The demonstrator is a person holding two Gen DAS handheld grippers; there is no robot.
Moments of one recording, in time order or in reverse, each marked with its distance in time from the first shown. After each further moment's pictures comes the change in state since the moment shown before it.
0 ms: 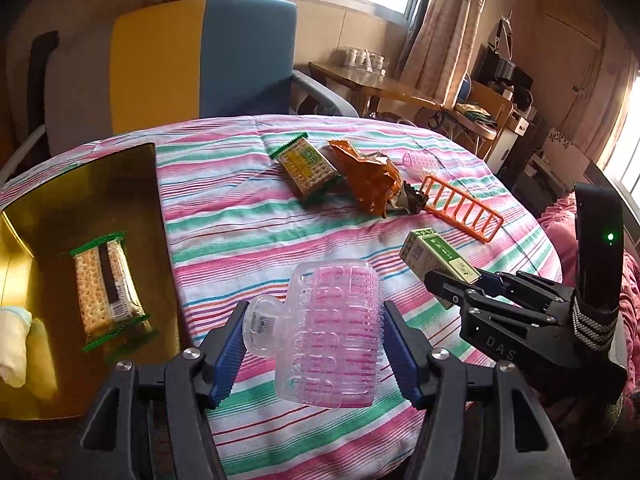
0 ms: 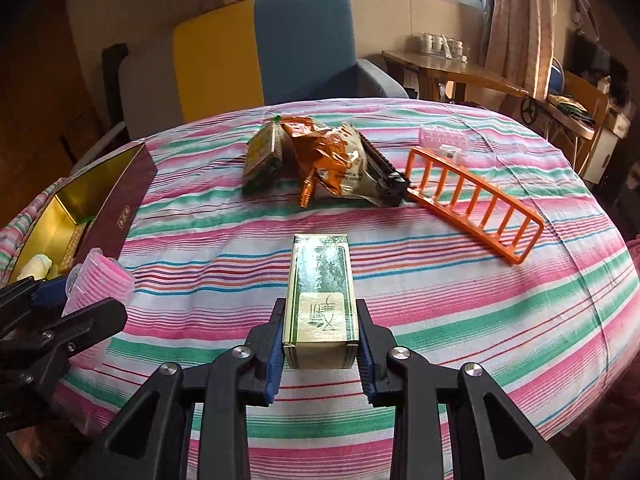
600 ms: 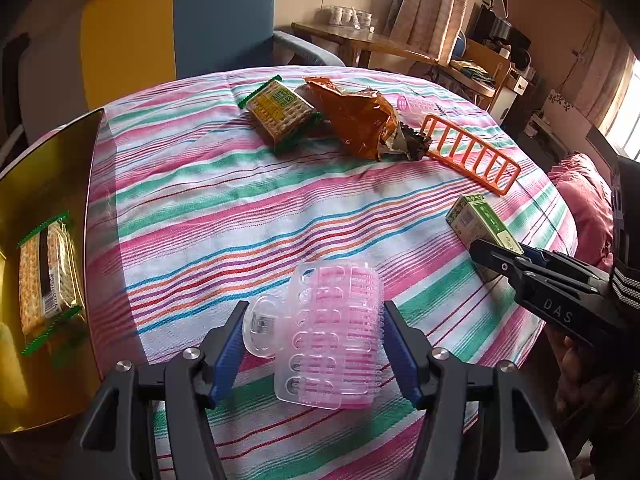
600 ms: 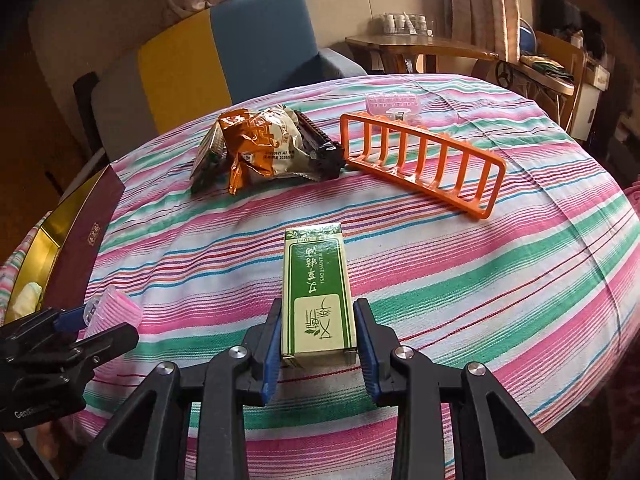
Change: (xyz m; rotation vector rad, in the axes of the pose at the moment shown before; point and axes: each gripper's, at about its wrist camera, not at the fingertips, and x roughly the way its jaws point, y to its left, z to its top) left arm 0.061 -0.025 -0.015 0.080 0.139 0.000; right arm 0.011 -0.057 -0.022 0.150 0.019 -0.018
